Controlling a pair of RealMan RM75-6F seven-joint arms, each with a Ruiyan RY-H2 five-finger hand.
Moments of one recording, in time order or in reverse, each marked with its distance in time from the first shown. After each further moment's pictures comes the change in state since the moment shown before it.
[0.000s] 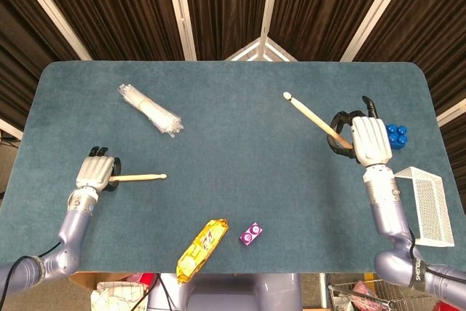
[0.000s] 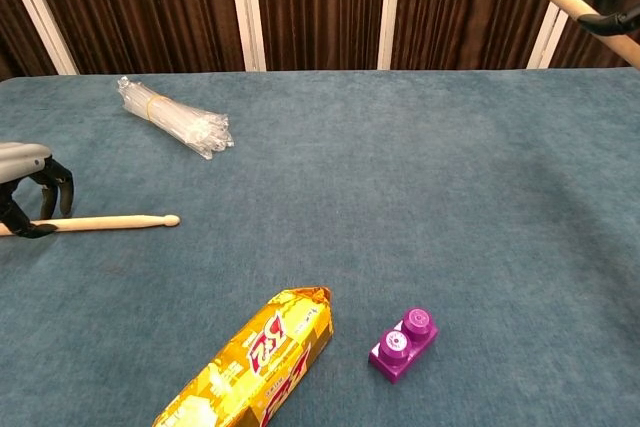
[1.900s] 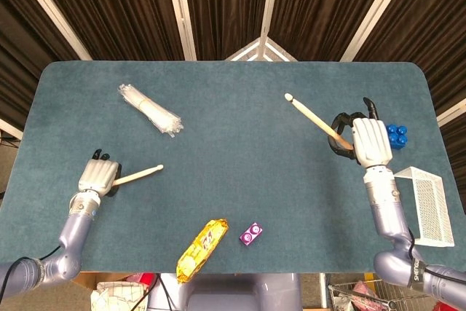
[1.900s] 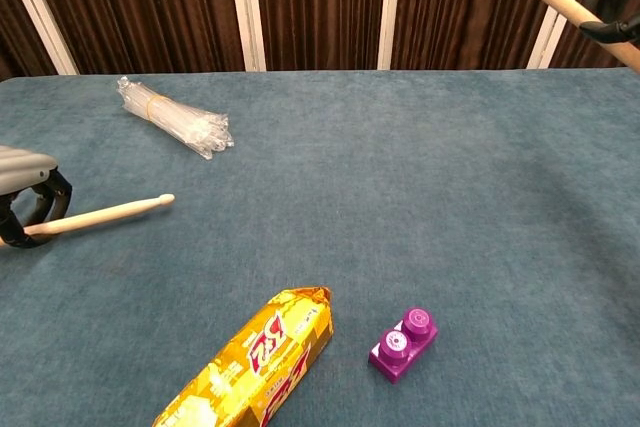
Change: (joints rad) left arm -0.051 0.031 0.083 -0.080 -0.022 0.065 0.111; right arm -0.009 -0.020 -0.004 0.024 -0.012 0.006 0.001
